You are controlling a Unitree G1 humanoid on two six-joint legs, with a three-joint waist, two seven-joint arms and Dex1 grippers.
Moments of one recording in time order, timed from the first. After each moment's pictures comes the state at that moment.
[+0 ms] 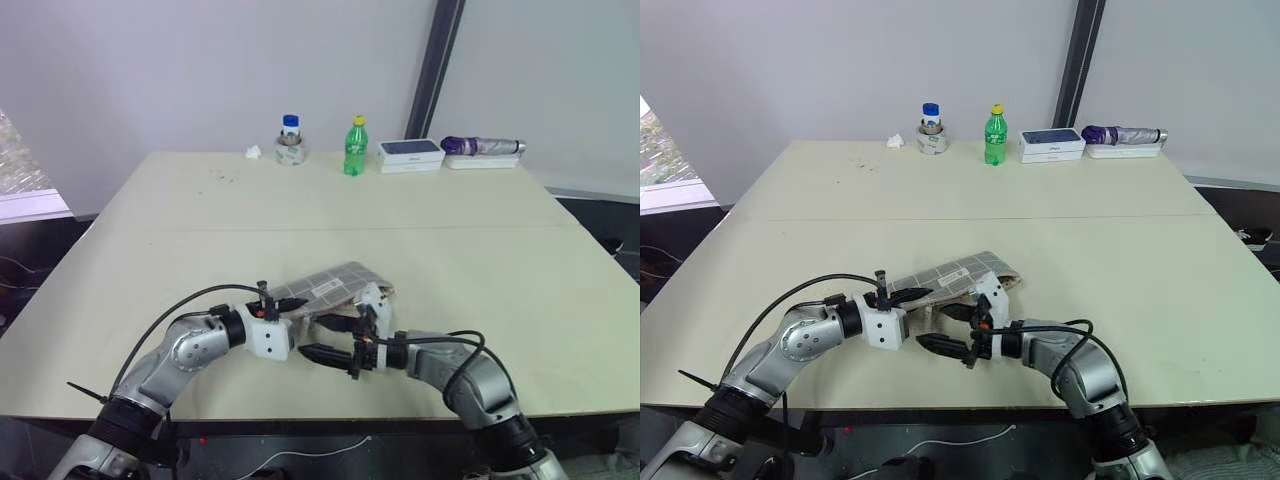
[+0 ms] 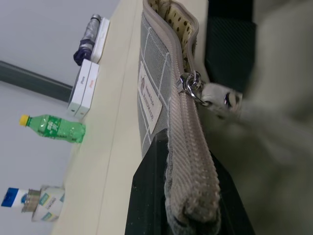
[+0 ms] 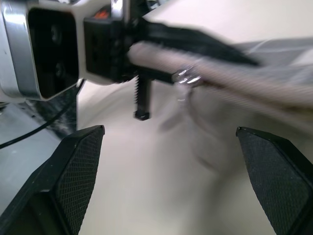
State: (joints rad) left arm -0.37 0.59 -0.26 0.08 0.38 -0.53 -0.55; right arm -0.33 -0.32 0.24 -0.12 0.49 0.65 0.83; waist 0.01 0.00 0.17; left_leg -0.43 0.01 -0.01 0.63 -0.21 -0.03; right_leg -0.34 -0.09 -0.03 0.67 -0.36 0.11
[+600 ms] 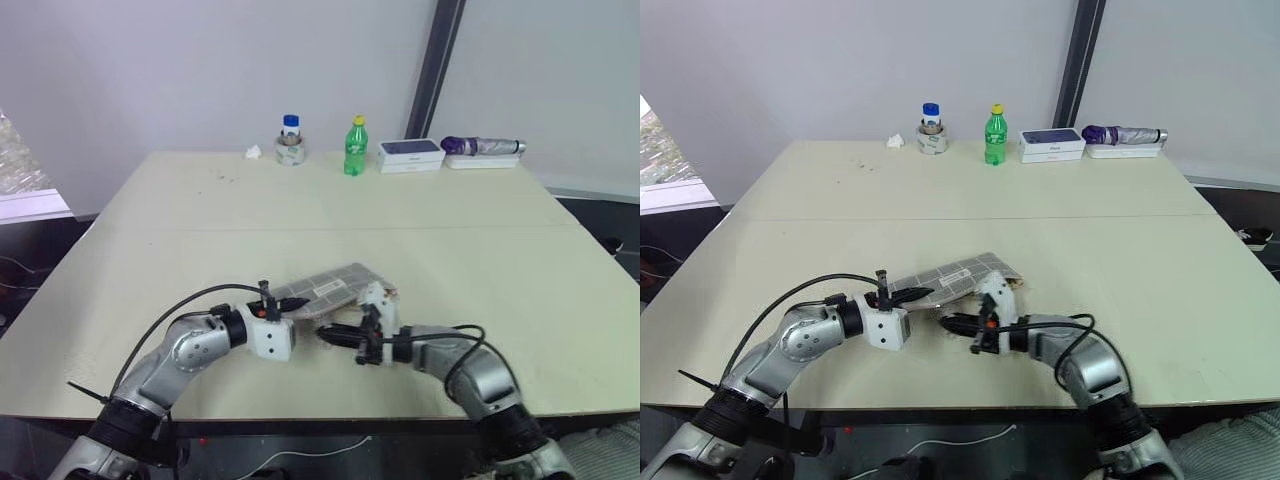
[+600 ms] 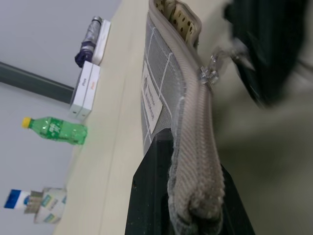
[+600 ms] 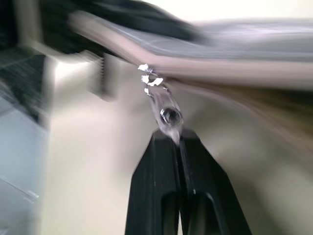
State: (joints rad) left arm -0.34 0.59 -0.26 0.06 0.37 -0.51 -0.57; right arm -0.38 -0.49 0.15 0.04 0.42 0.52 0.90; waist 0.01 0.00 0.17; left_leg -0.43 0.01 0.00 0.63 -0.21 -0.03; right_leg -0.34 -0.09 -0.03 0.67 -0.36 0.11
